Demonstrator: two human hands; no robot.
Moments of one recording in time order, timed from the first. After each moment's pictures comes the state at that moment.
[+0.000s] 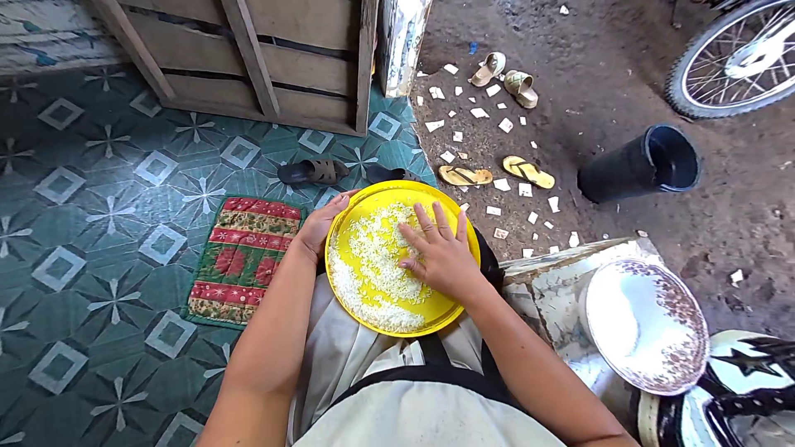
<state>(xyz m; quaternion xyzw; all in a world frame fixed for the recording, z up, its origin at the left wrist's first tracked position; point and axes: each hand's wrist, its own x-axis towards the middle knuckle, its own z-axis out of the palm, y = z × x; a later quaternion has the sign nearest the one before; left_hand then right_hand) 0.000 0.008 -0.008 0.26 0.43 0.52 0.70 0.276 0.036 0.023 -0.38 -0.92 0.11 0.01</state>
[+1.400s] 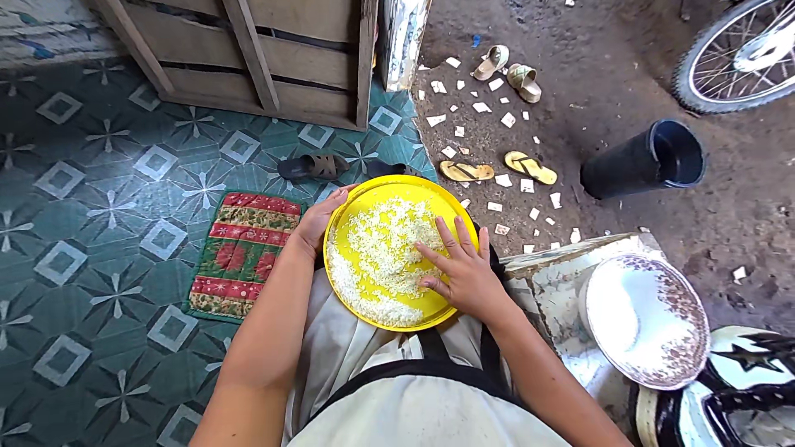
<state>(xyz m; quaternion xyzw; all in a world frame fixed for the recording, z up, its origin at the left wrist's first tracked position) 0.000 0.005 -0.004 0.25 0.43 0.52 0.70 0.320 0.008 0.030 -0.37 -0.92 0.13 0.06</state>
